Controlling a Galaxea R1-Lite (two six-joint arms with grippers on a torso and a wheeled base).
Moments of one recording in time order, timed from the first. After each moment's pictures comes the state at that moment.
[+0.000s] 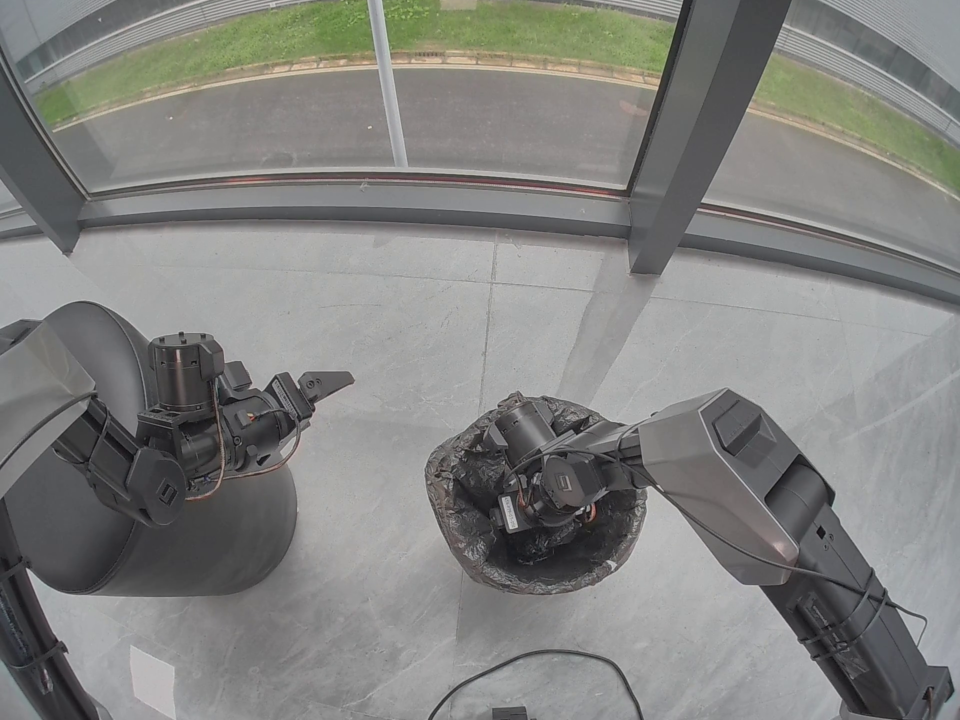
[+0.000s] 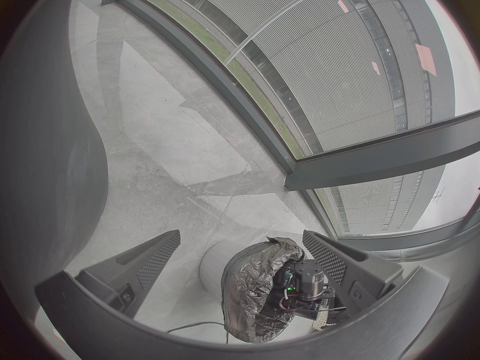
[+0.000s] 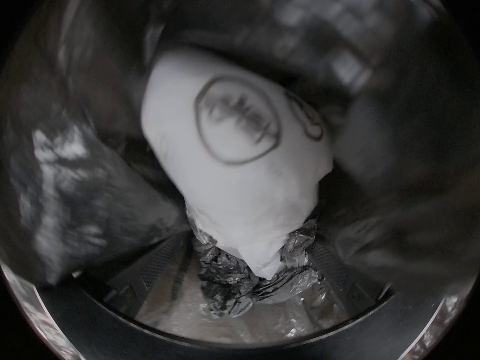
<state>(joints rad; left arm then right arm) -0.16 2.04 -0.80 -0.86 -0.35 -0.75 0.62 2.75 -2.00 0.31 -0.24 0.31</state>
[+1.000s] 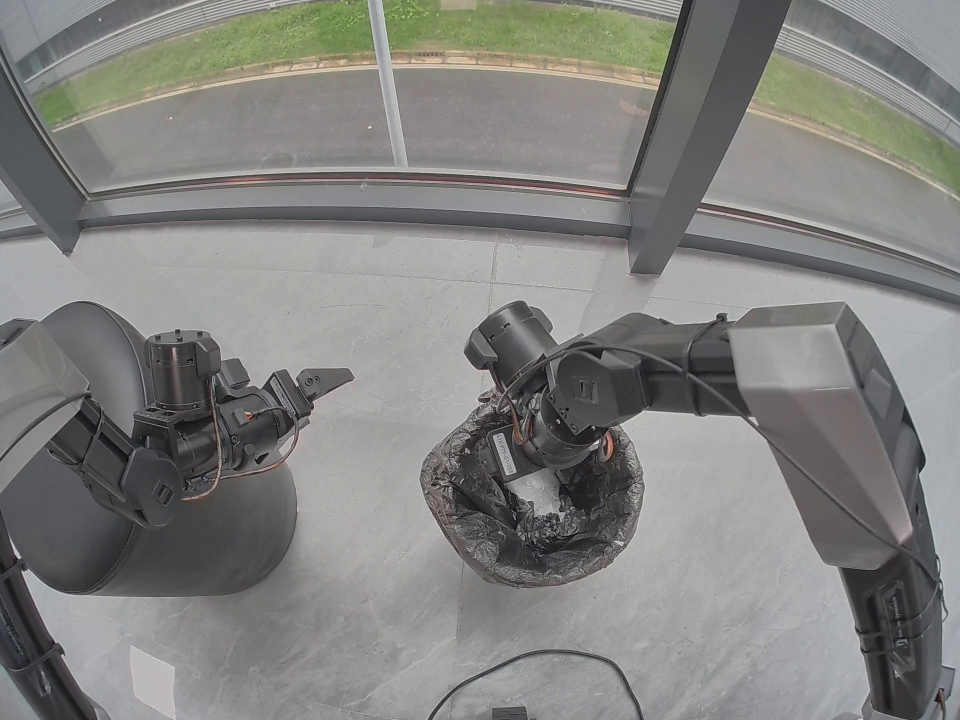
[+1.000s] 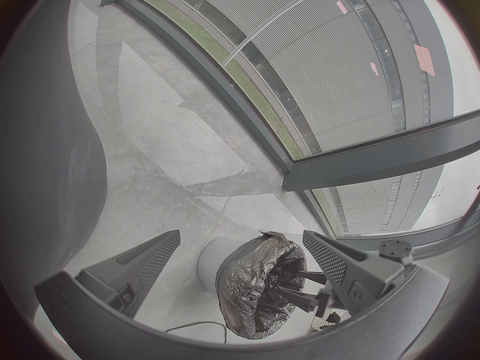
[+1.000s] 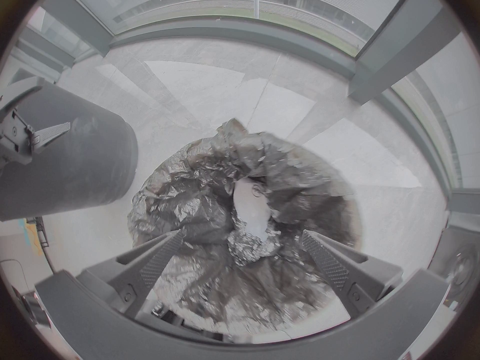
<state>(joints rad) -0.16 2.01 -0.79 -0.86 -0.35 -0.75 0.70 2.43 -2.00 0.58 -0.34 0.28</state>
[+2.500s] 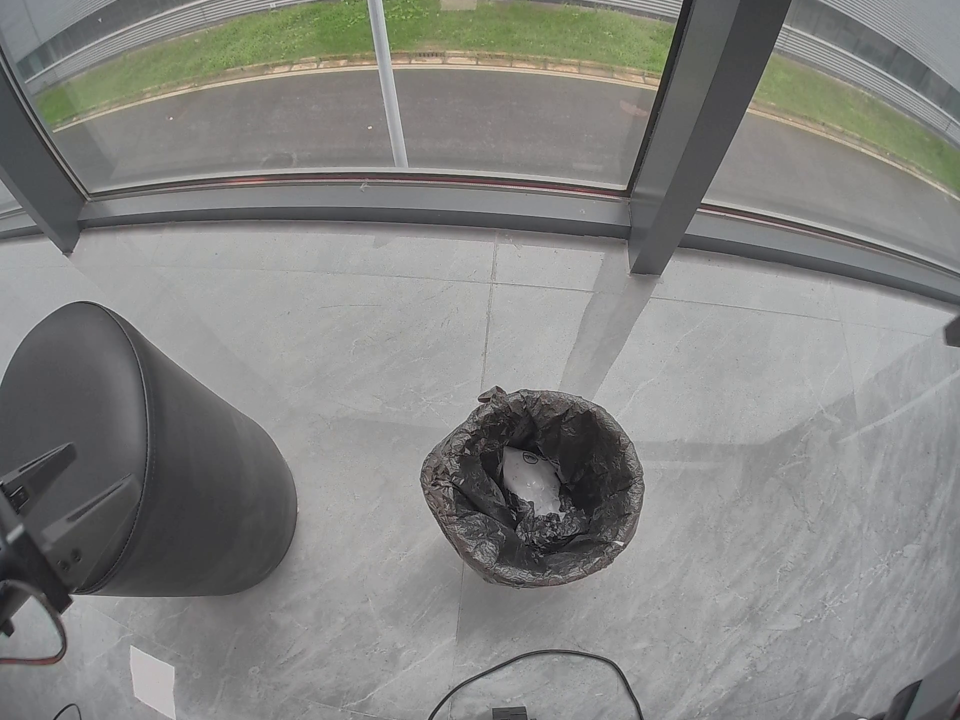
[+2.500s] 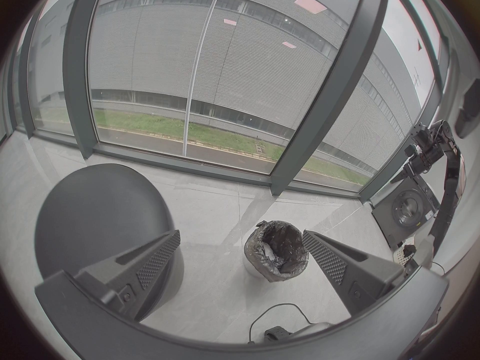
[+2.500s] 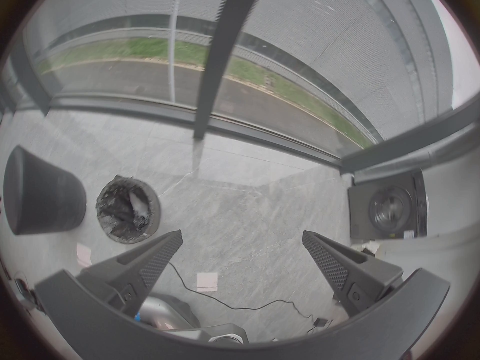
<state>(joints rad) -0.38 0.73 -0.44 -0.16 0.03 -0.17 0.70 1.39 -1.87 1.55 -0.86 0.62</state>
